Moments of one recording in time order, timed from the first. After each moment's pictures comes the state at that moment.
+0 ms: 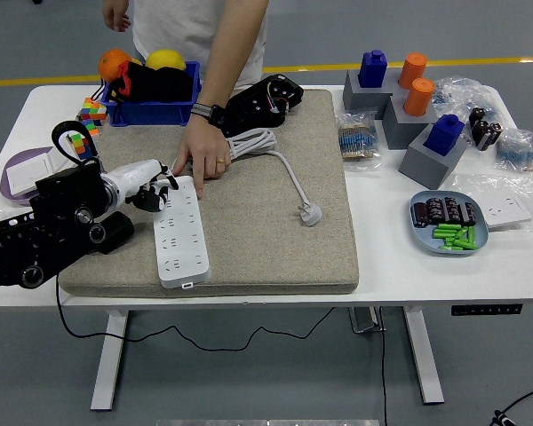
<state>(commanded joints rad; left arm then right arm) -0.81 0.39 -0.54 -1.02 1.52 -0.05 0.36 -0.02 -0.07 1.74 0.29 -1.21 0.17 0.08</state>
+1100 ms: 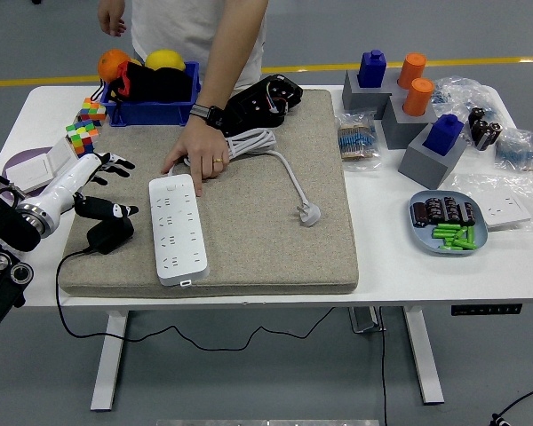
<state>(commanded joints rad) -0.27 0.38 -1.23 -1.30 1.74 -0.06 0.18 -0.02 -0.07 1.73 0.29 -1.21 0.18 0.08</state>
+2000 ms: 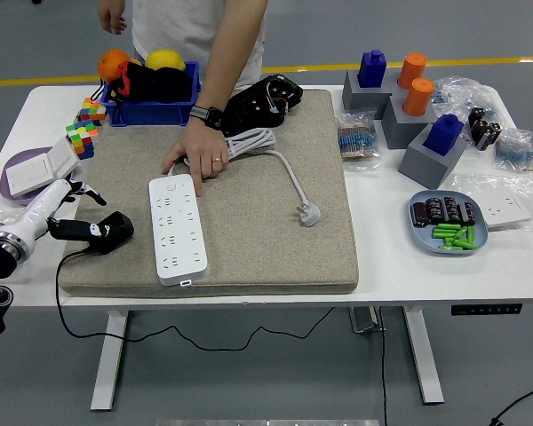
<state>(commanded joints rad) -0.18 0.37 -1.34 -1.28 1.78 -0.08 0.16 -0.03 -0.06 1.73 0.29 -1.21 0.18 0.08</state>
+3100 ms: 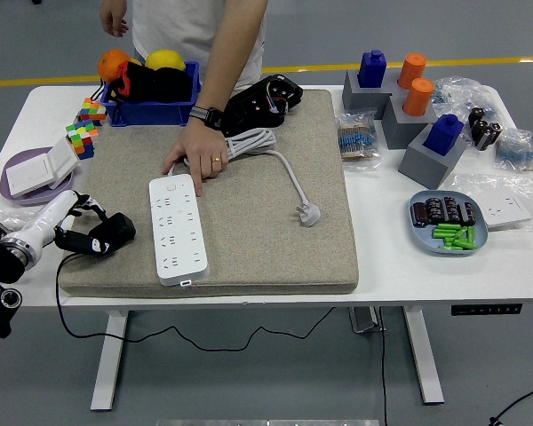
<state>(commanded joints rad) -0.21 0.35 -1.29 -1.20 1.78 -0.09 0.16 -0.03 -0.06 1.72 0.29 -1.21 0.17 0.08</state>
